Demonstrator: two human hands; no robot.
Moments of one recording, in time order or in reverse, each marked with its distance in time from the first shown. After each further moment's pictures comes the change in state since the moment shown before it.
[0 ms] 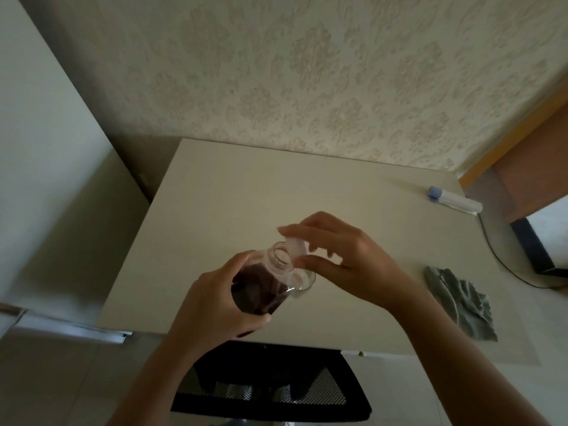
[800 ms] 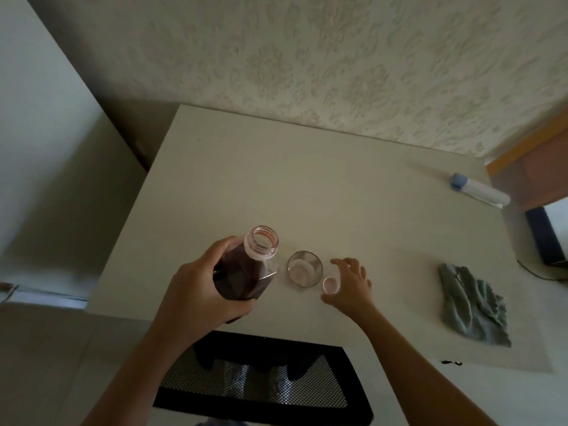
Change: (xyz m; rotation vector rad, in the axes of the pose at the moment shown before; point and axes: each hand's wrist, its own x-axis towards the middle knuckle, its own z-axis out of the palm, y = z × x) left_hand 0.017 -0.037 0.000 -0.023 0.074 -0.189; right_hand -0.080 0.166 0.142 -0.145 -0.203 1.002
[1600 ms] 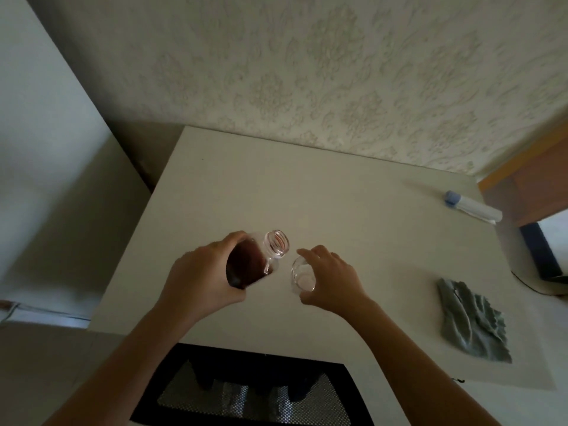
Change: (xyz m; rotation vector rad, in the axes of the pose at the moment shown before) left_hand 0.038 0.007 -0.019 0.457 -0.025 0.086; right_hand -0.020 -0.092 -0.061 -0.240 0.000 -0.371
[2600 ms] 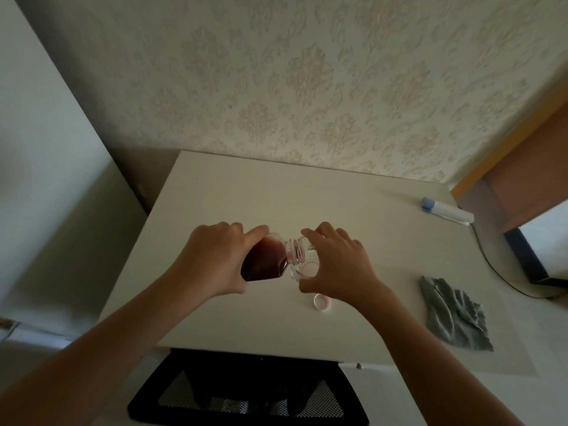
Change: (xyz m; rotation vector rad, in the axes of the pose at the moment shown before) left_hand 0.006 0.059 -0.047 0.538 -0.041 0.297; right_hand -0.053 -0.035 -0.082 -0.138 0.167 -0.011
